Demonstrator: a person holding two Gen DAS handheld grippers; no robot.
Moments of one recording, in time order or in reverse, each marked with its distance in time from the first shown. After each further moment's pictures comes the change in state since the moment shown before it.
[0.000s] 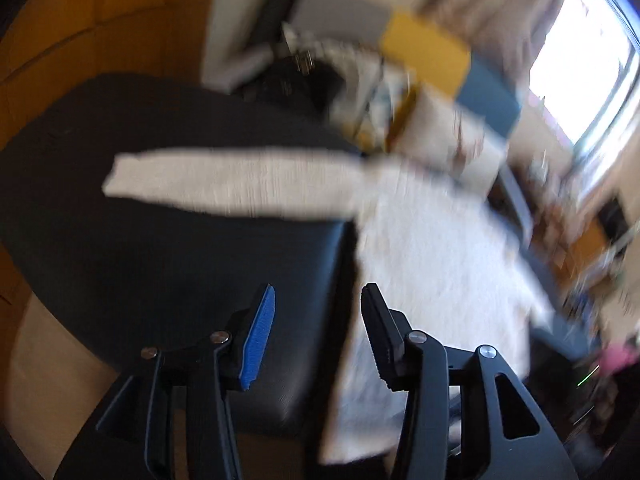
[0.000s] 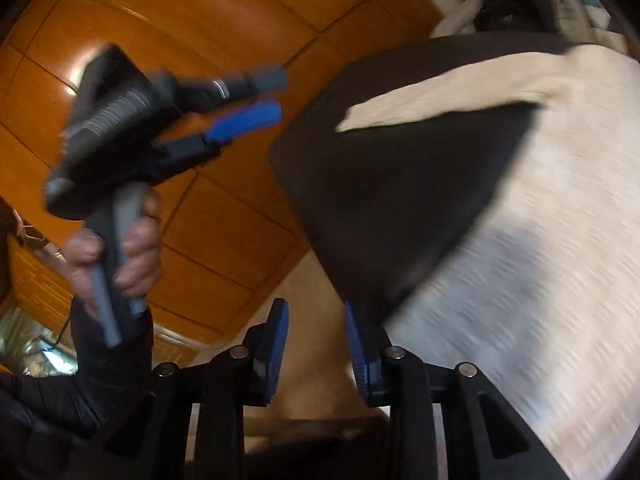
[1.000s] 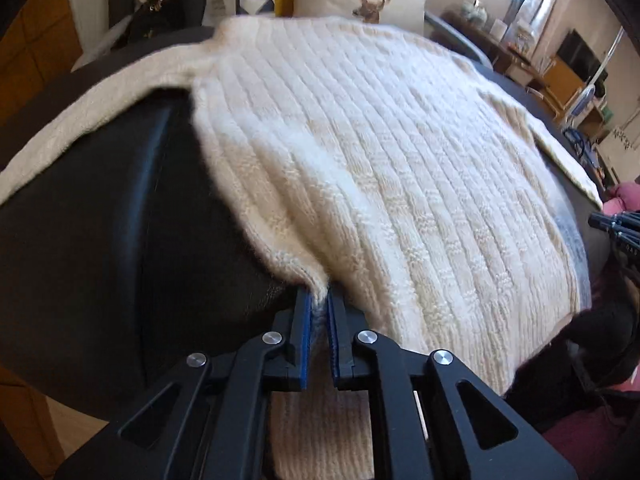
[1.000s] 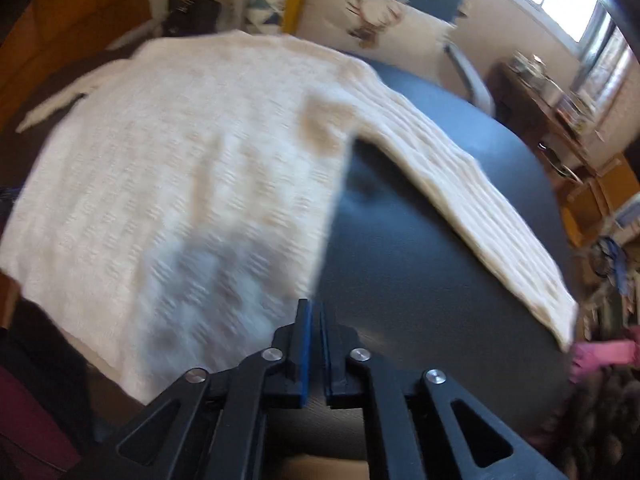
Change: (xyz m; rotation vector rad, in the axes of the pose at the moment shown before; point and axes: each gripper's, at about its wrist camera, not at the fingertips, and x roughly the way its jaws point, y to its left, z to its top) left arm 0.122 -0.132 -0.105 0.355 0.202 -0.051; right arm -0.239 -0.112 -0.160 0.291 0.021 -1.091
